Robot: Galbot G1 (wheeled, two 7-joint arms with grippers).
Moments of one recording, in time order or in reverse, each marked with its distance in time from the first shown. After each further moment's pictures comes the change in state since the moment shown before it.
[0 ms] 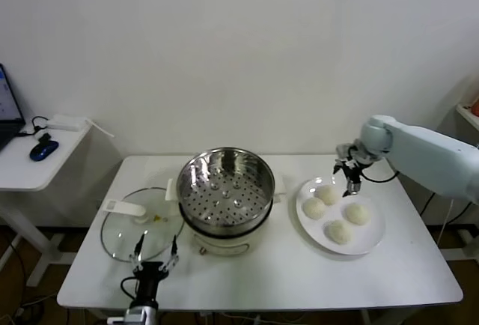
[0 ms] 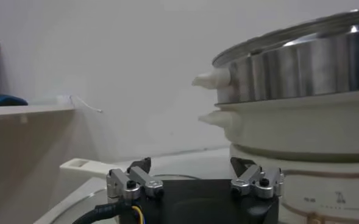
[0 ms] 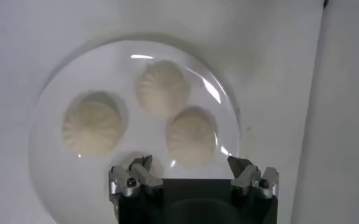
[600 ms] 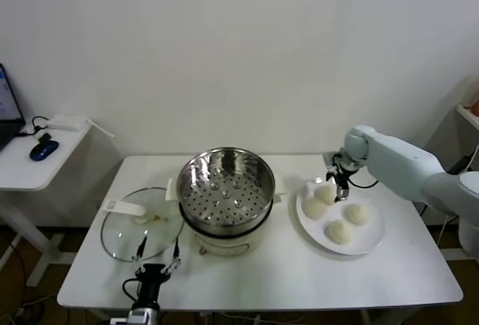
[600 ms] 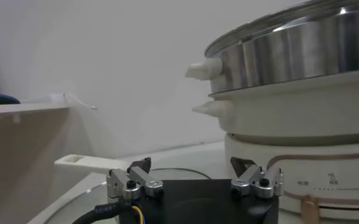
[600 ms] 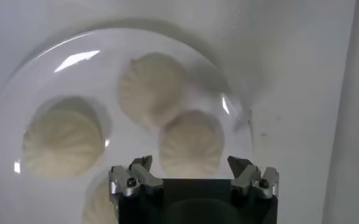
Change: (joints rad) left arm -0.007 0.000 0.003 0.028 0.033 -0.012 0.002; right arm -0.122 0.127 0.104 -0.207 -0.059 0.008 0.004
